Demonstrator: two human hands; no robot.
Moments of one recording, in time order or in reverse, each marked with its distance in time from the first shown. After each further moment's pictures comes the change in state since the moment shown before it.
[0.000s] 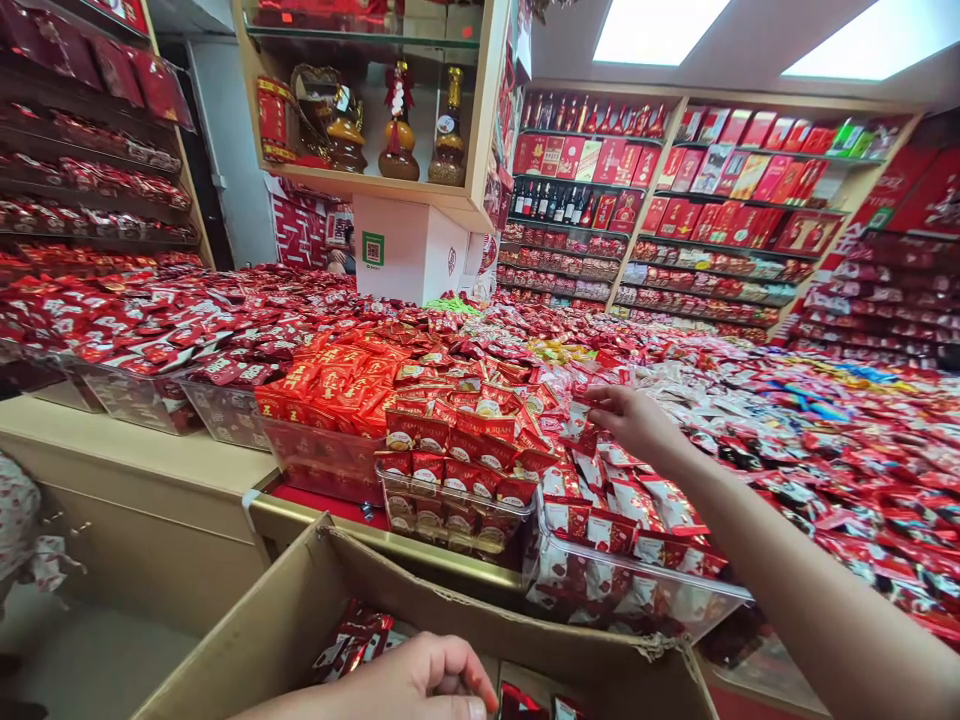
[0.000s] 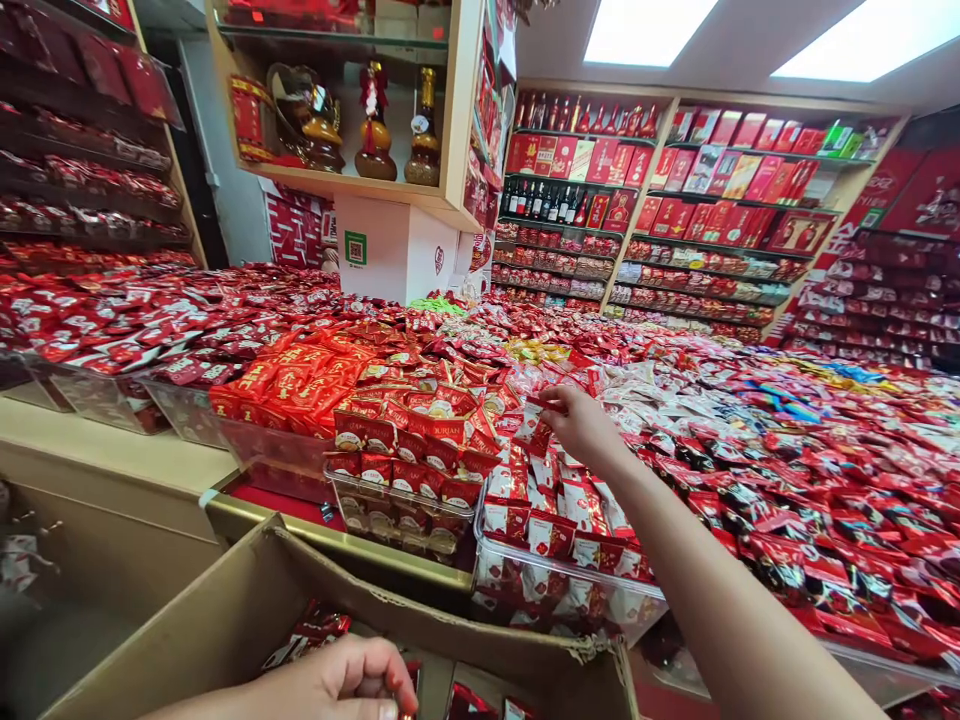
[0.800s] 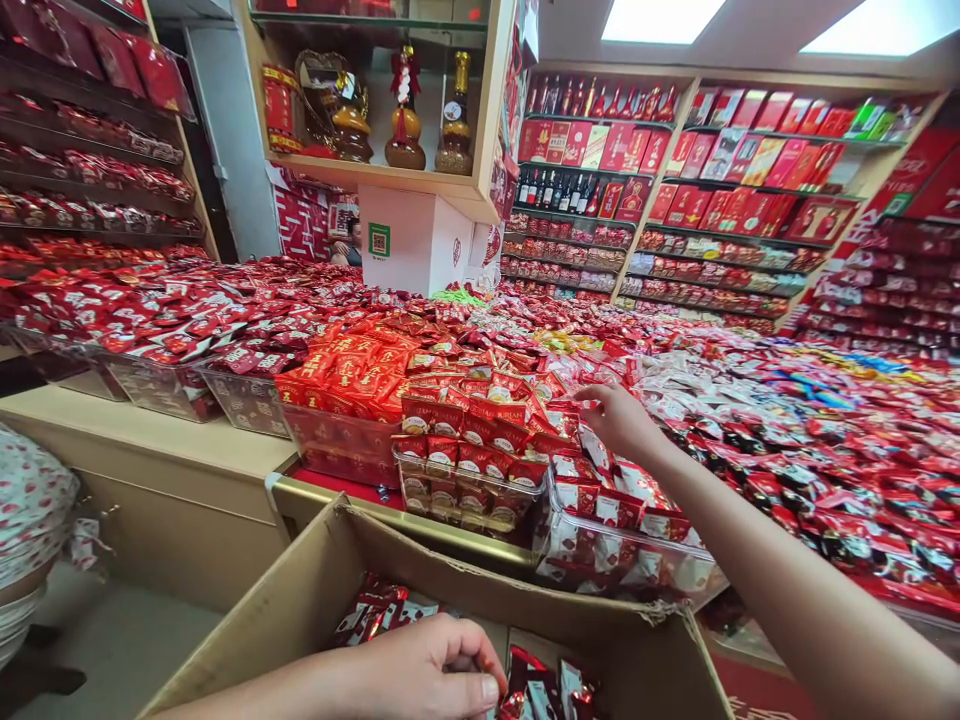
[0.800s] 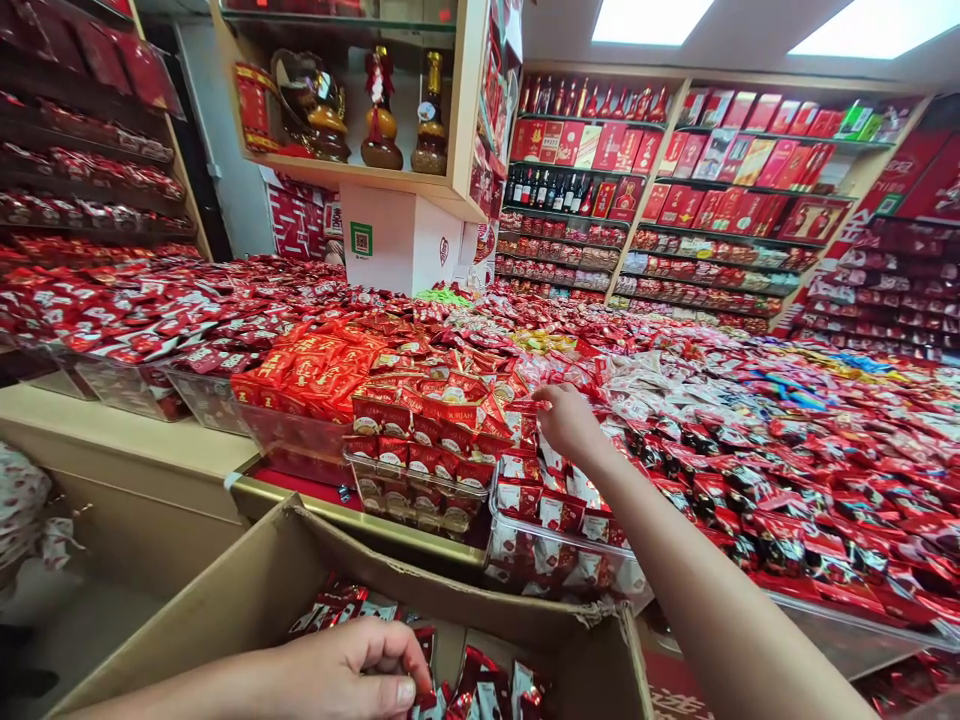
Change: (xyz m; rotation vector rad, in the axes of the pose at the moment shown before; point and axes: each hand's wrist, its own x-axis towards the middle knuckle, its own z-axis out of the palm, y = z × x) left_hand -0.013 0.005 0.001 0.119 -0.090 -0.066; right_hand -0.009 -0.013 0.021 -0.262 -0.032 -0.111
